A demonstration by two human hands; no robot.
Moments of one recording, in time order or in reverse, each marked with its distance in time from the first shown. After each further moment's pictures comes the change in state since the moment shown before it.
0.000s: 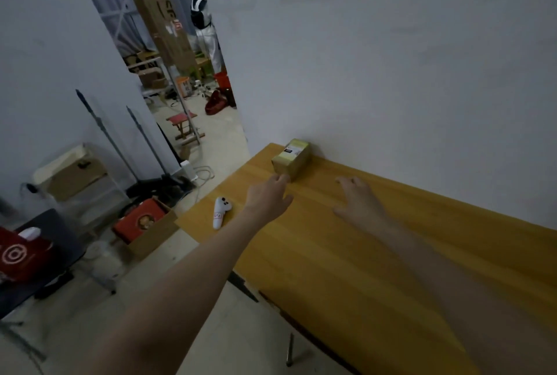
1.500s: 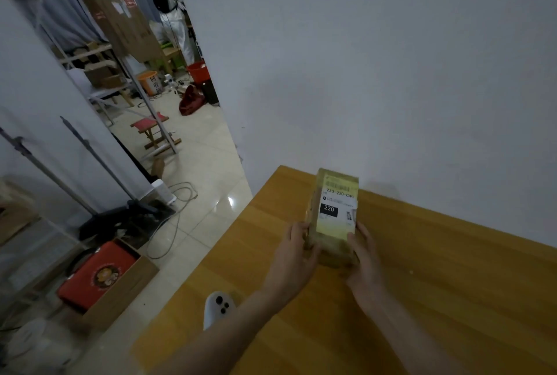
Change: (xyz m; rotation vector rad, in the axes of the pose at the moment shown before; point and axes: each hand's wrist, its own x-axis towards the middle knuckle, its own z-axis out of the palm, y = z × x) left_hand 0.242 -0.164 0.201 -0.885 0.083 0.083; right_hand 0.310 0.004 0.239 1.616 0.204 0.503
